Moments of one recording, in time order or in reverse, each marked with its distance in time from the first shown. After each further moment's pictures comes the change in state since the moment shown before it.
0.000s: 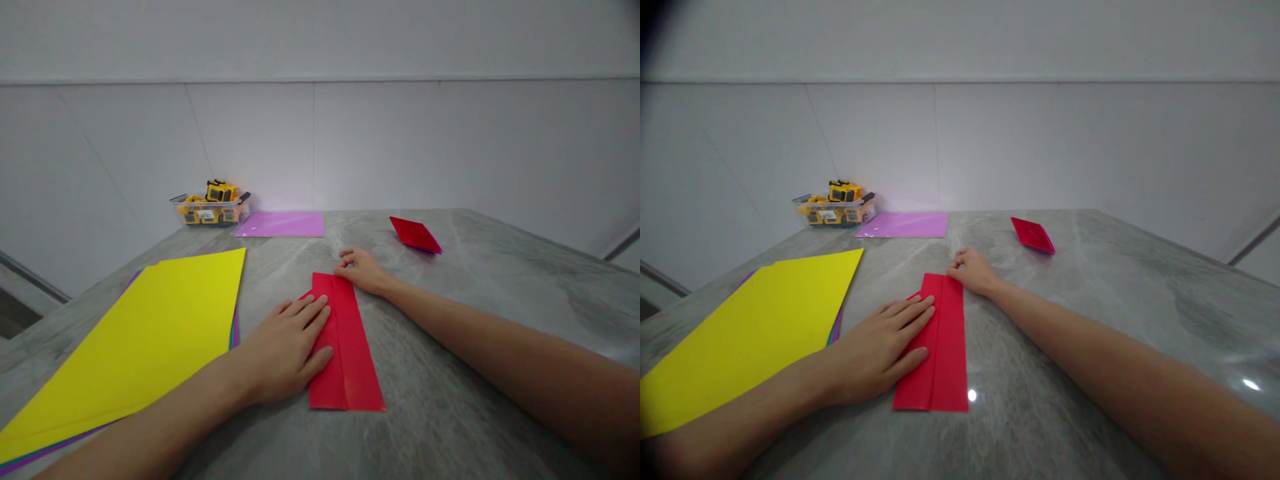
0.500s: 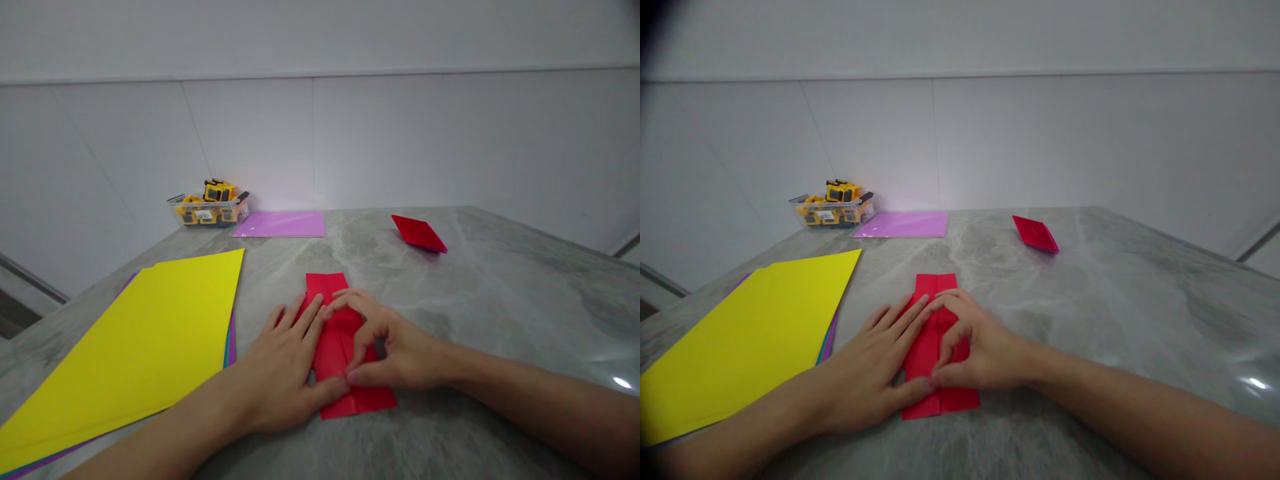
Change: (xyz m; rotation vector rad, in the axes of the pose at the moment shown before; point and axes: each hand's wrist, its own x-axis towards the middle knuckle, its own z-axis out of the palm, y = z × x) left_hand -0.006 0.004 0.008 -0.081 -0.007 -0.063; right_hand -0.102 -0.059 -0.023 0.288 -0.377 -0.329
